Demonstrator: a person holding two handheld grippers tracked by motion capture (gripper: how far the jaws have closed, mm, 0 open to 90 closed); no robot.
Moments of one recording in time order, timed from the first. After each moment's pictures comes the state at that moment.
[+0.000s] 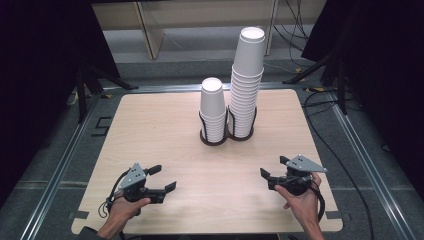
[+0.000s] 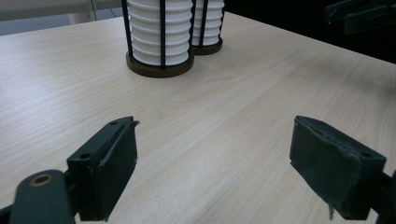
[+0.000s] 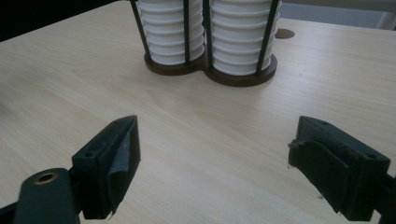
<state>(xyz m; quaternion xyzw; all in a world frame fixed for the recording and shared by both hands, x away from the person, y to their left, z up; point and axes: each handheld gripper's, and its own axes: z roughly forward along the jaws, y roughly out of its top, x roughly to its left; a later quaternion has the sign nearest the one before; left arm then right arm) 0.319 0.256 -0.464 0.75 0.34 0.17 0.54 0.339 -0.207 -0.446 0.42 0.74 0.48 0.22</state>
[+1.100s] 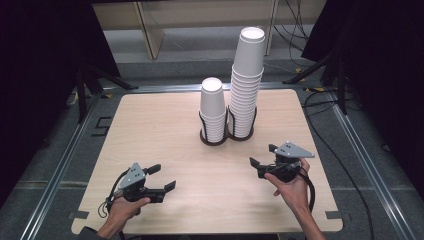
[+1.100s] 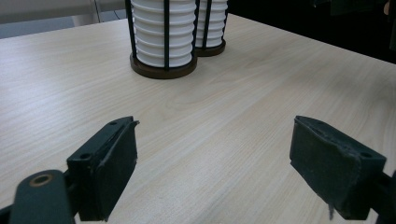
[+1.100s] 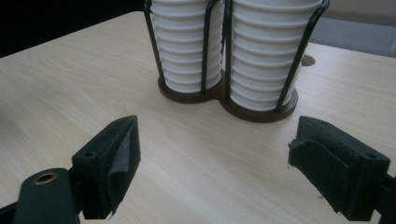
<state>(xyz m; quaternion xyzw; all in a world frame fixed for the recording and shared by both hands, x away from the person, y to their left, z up) 0.320 0.257 -0.465 0.74 0.34 0.18 0.55 0.367 -0.178 -0.425 0.39 0.74 0.49 0.21</state>
